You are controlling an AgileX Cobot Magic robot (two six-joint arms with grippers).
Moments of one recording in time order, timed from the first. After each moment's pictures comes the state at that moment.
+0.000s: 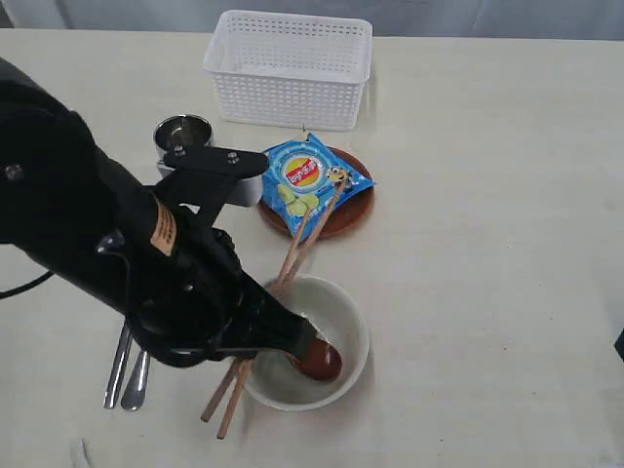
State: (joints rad) left arm -0.97 1.40 -0.83 -0.29 0.75 -0.33; right arm 0.05 0.00 0.00 0.03 0.33 -0.06
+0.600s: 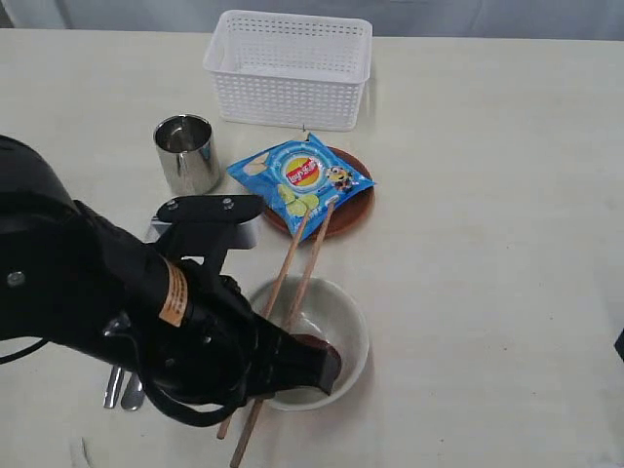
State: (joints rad) left arm -1.08 1.40 -0.74 -0.29 0.58 -0.57; right arm 0.05 0.00 0.00 0.03 0.33 -0.06
